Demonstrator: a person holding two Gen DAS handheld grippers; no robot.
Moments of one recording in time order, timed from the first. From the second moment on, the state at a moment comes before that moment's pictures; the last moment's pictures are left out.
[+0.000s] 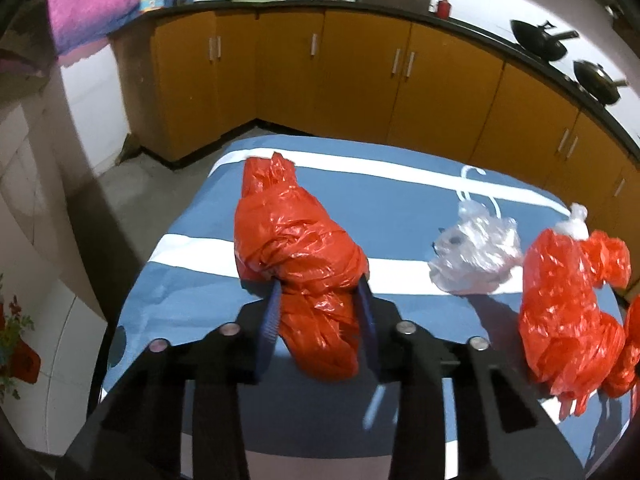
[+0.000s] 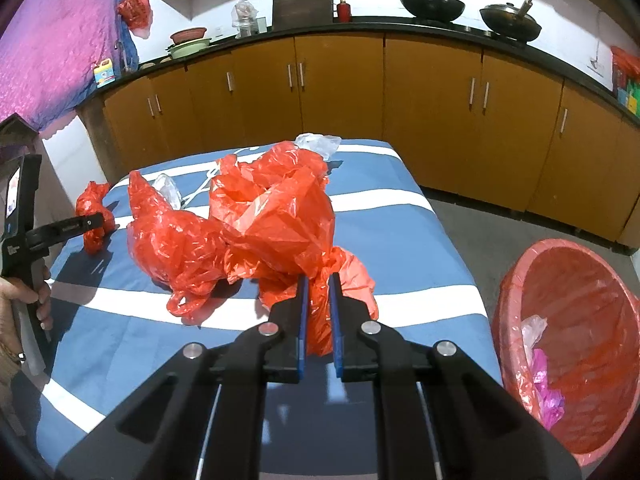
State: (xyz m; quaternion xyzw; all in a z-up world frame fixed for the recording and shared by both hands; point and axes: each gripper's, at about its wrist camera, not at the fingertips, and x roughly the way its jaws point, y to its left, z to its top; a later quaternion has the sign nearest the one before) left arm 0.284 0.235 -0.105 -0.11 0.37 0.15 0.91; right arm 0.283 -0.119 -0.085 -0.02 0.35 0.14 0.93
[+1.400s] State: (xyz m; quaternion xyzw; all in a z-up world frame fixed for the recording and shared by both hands) left arm 0.203 0.083 0.018 -0.07 0.25 -0.05 0.97; right arm 0.205 -0.216 0.001 0.06 0.25 0.08 0.96
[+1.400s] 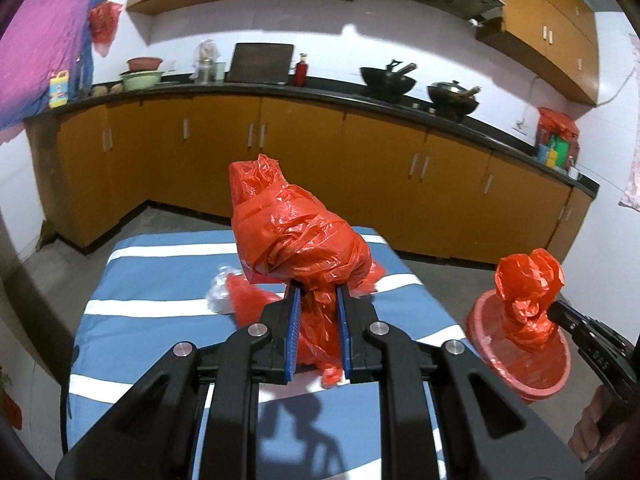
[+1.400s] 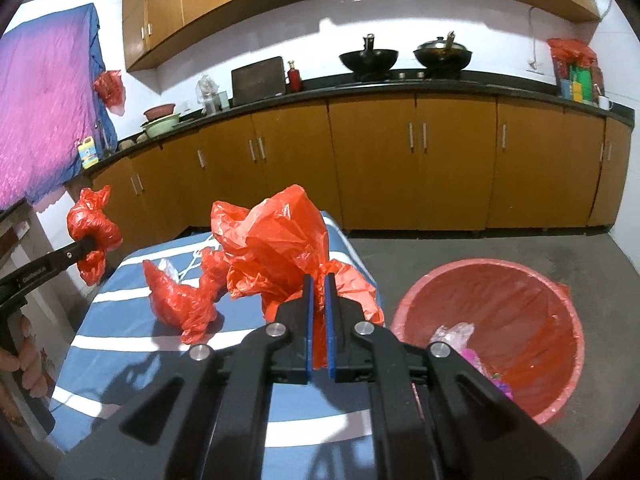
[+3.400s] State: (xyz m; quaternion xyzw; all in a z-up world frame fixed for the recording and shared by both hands) left arm 0.218 -0.185 -0.019 -0.01 0.29 -0.29 0.91; right arm 0.202 -0.404 -0.017 0.12 0.24 -0.09 0.96
